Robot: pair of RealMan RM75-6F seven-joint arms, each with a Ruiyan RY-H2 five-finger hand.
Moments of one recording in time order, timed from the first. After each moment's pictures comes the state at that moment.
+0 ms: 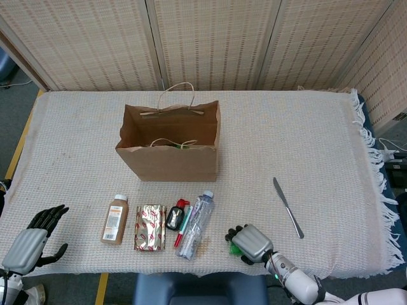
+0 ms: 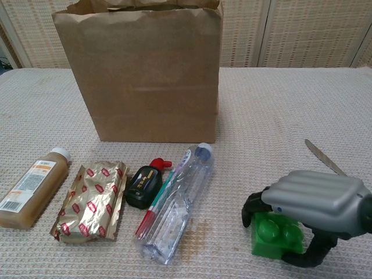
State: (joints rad) left arm -0.13 -1.02 0.09 -1.70 1.59 1.34 -0.13; right arm 0.65 -1.41 -0.12 -1.93 -1.05 0.91 -0.79
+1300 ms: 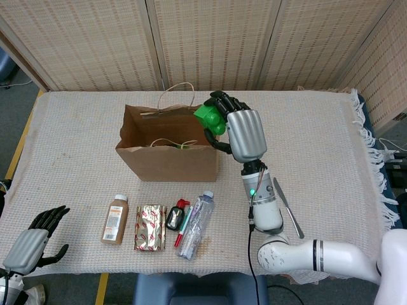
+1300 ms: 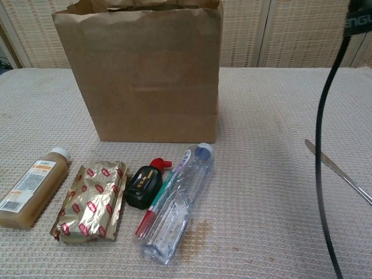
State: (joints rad) left arm -0.14 -1.01 0.09 -1.72 1.59 1.32 -0.13; right arm 0.94 -1.59 0.60 -1.74 -0.98 1.35 -0.57
